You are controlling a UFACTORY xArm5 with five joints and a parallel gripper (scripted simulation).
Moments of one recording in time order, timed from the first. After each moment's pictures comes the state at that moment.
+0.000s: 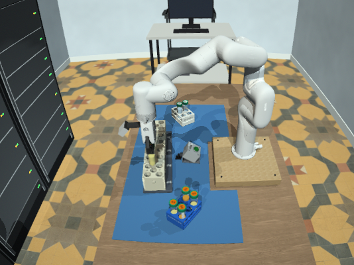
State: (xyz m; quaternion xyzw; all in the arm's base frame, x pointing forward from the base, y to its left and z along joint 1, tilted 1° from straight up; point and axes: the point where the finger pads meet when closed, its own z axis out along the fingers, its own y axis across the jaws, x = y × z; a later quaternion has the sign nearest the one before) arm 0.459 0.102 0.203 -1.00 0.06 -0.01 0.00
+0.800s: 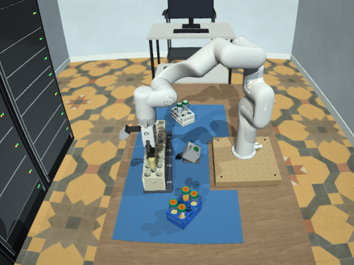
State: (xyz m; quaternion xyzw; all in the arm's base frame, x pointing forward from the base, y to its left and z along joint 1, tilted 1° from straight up) arm 0.459 0.102 0.183 -1.00 0.06 -0.01 0.00
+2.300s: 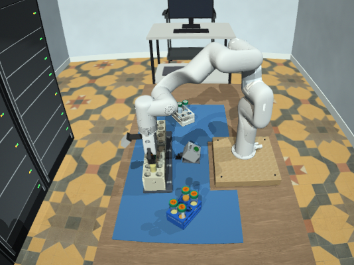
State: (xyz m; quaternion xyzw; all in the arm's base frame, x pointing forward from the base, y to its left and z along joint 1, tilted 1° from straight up) arm 0.459 0.103 0.144 -1.00 0.06 -0.01 0.00
